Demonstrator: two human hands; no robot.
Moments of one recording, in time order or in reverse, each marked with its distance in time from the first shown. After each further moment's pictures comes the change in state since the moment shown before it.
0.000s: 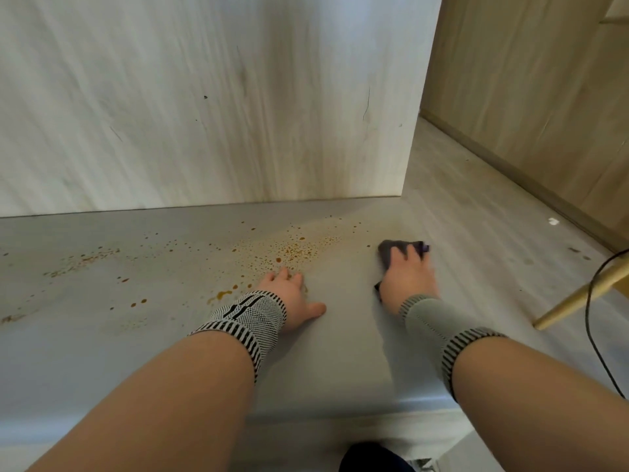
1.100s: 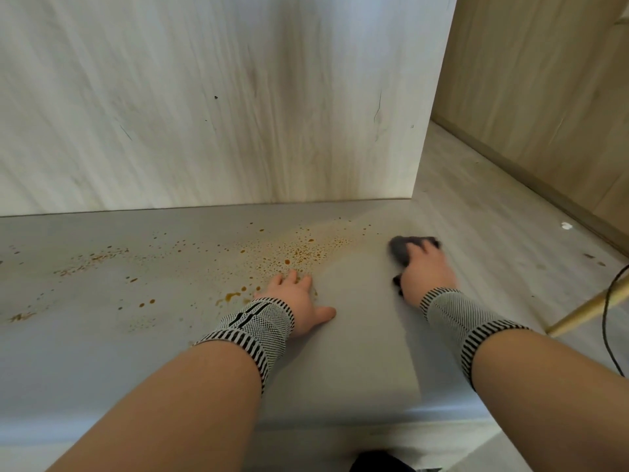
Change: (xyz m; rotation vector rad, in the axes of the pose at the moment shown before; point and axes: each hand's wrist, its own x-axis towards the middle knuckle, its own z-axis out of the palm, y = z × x) left_hand 0.013 -0.008 0.012 -0.046 0.044 0.006; right_hand 0.021 0.013 0.000 0.079 0.000 0.013
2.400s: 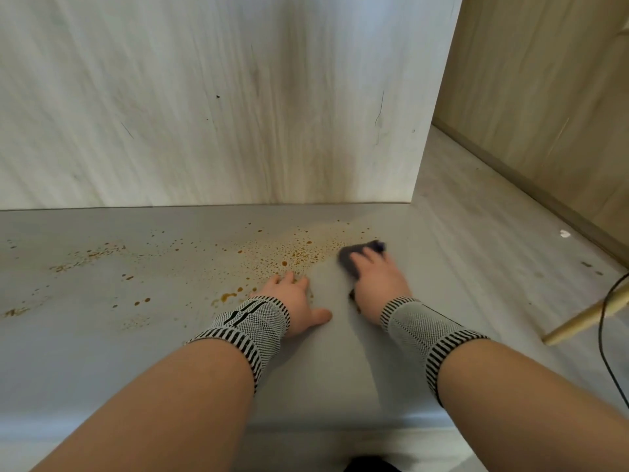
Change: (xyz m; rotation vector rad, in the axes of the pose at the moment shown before) left_hand 0.005 -0.001 0.000 0.010 0.012 0.009; right_hand -0.020 -0.052 0.015 -0.076 -0.027 -0.339
